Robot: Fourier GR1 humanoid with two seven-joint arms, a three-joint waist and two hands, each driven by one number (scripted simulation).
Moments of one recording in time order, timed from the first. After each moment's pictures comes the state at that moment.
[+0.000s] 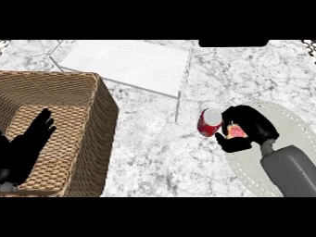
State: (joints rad) left arm 0.05 0.39 -0.04 -1.60 0.29 0.11 0.34; right arm -0.35 -0.39 0.35 -1.27 0.52 0.18 0.09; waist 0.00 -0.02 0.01
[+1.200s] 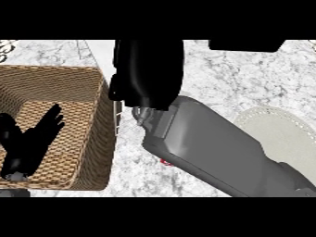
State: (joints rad) left arm -0.01 0.35 -0.04 -1.54 0.26 0.07 0.39; right arm -1.12 -0.02 0.51 -1.41 0.90 -0.12 1.17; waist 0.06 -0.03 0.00
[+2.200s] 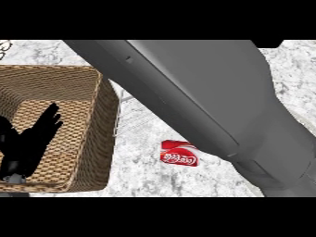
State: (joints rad) left arm 0.00 0.33 -0.02 -1.57 0.23 0.06 0.37; right arm -1.69 -0.01 0.21 -0.90 0.85 -0.07 1.18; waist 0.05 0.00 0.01
